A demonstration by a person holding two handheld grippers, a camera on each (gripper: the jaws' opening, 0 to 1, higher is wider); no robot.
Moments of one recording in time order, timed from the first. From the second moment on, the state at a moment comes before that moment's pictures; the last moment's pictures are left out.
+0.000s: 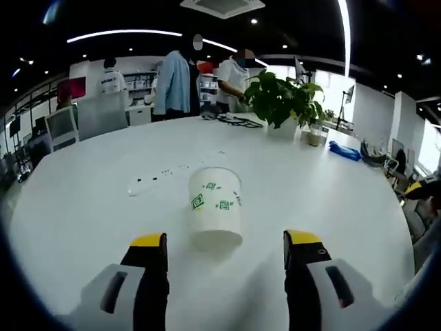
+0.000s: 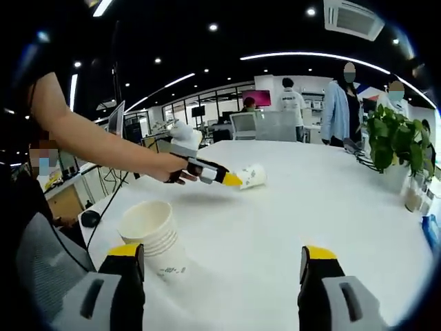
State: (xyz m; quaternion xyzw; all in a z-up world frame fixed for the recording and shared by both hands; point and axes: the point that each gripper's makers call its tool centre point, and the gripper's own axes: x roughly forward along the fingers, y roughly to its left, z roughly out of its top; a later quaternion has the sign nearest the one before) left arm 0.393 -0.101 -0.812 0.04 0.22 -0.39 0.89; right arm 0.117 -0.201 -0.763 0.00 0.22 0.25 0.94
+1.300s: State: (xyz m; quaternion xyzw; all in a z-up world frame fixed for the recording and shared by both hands) left arm 0.410 -0.109 -0.817 0.05 0.24 -0.39 0.89; right arm 0.116 -0.211 -0.770 0.00 0.23 0.23 0.94
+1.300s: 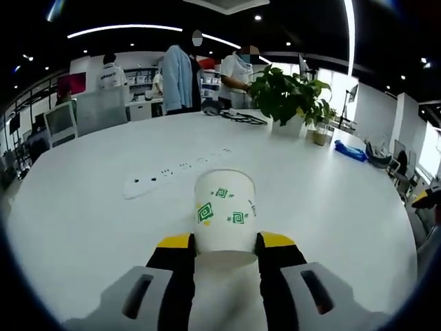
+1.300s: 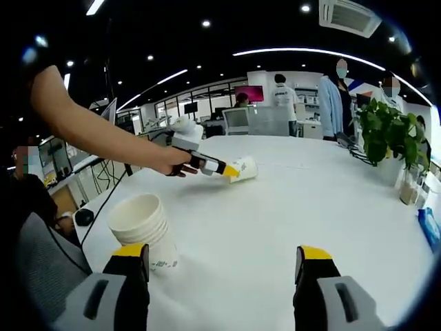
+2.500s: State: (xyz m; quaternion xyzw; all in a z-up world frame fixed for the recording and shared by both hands) left arm 0.306 -0.073 -0.722 0.07 0.19 -0.41 0.89; right arm 0.111 -0.194 -0.709 0.03 0.17 0.26 0.95
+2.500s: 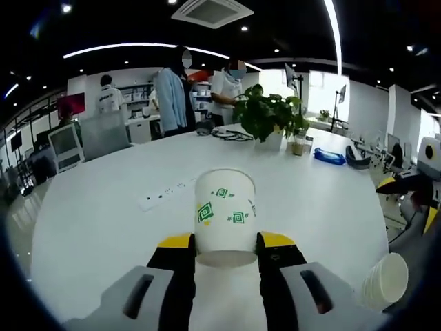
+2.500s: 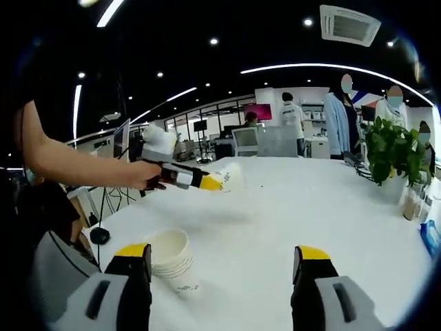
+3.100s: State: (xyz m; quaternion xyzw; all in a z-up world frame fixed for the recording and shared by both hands) left arm 0.240 -0.050 -0.698 0.06 0.17 -0.43 0.88; right arm 0.121 -0.177 -0.670 0.05 0.13 0.29 0.95
